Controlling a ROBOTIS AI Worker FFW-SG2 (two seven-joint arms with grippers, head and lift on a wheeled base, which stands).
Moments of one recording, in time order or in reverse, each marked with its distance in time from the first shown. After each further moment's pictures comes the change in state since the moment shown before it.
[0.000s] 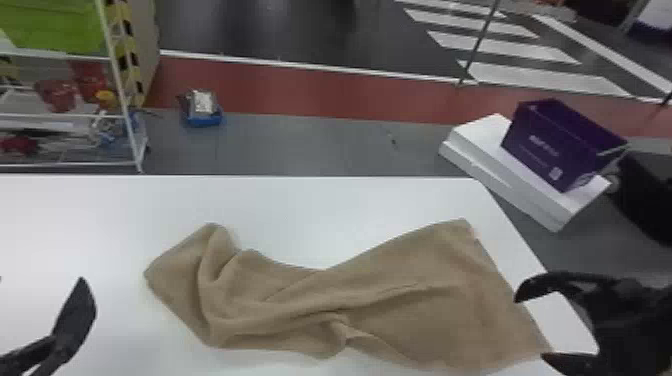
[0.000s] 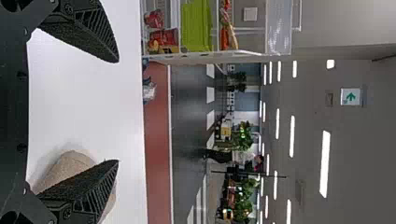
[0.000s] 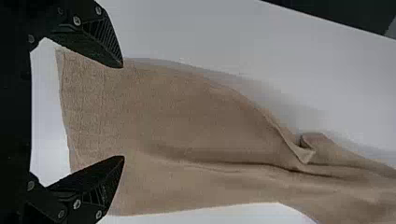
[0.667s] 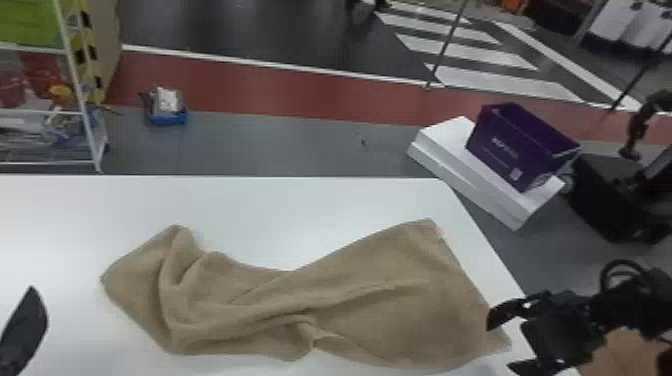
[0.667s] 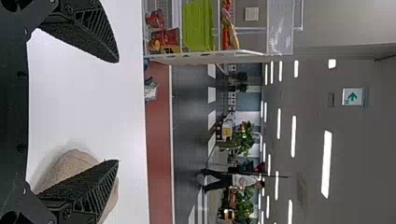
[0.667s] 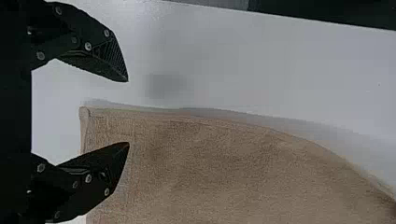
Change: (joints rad) left arm 0.002 0.000 -0.007 0.002 -0.004 0.000 0.004; right arm -0.064 -0.098 0.144 0.215 0.096 0.078 0.000
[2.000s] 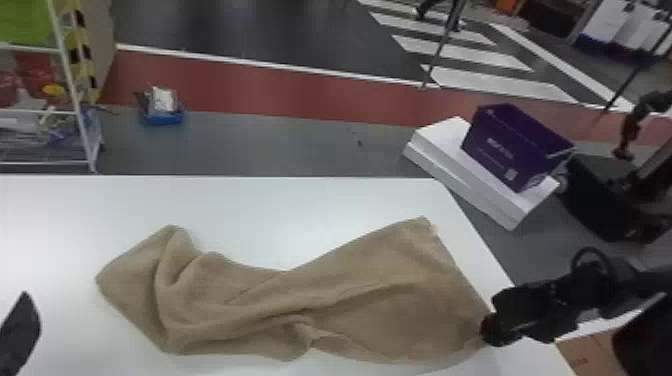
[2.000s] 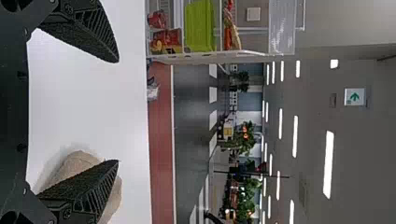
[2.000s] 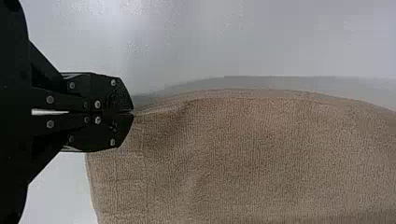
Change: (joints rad) left arm 0.004 0.000 0.009 0.007 0.002 -0.003 -0.025; right arm -0.192 -0.019 0.166 0.154 0.031 0.123 0.000
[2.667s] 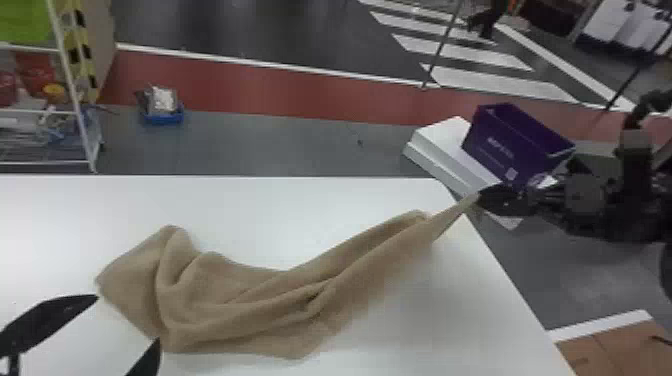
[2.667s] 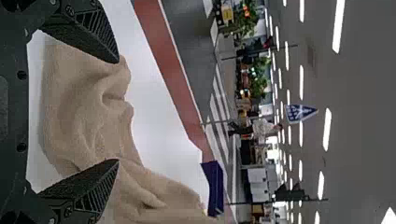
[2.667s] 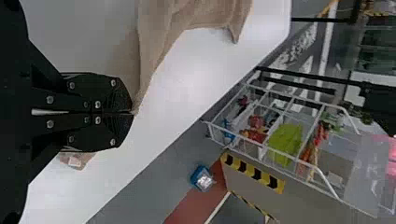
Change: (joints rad) left arm 0.004 0.000 -0.105 -0.030 -0.280 -0.027 -0.457; right arm -0.320 0.069 -0.204 0.096 -0.793 0.342 0.000
